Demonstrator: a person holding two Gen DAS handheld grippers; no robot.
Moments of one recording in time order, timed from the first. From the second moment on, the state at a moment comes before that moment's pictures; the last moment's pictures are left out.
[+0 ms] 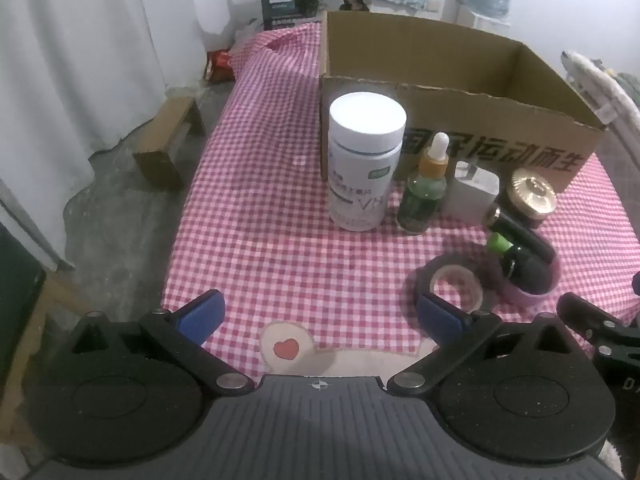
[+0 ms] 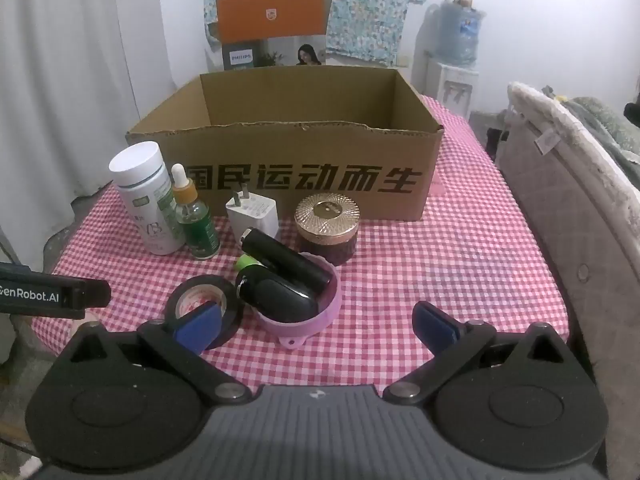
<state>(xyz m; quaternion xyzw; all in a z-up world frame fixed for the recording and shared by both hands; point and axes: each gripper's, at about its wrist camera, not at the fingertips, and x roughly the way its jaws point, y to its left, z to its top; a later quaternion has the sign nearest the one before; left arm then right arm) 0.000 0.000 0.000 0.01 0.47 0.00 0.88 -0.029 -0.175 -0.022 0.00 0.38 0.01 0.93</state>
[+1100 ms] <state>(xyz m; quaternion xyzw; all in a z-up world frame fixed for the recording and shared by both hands) -0.001 -0.006 -0.002 0.01 0.48 0.00 0.88 -0.027 -0.180 -0.018 0.00 0.38 0.01 0.93</state>
